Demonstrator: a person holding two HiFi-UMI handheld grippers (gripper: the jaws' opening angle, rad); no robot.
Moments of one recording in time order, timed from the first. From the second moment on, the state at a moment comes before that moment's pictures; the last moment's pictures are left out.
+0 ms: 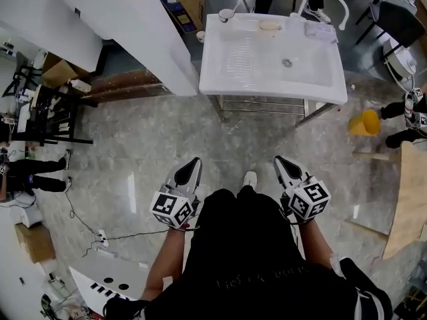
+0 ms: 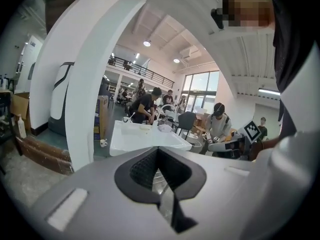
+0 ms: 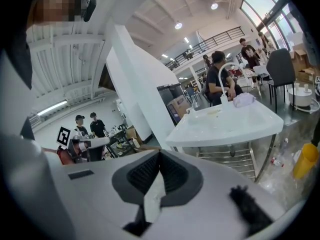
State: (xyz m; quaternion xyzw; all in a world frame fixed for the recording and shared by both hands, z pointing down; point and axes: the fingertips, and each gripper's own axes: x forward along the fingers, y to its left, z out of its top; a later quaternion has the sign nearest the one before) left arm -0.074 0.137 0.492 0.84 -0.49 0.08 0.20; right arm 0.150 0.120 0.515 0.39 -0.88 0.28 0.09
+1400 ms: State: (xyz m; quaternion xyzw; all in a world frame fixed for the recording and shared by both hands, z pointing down) left arm -0.144 -0.098 0.506 0.86 -0.48 0.05 0.19; right arm 0.078 -0.087 0.506 0.41 -0.86 0.28 0.10
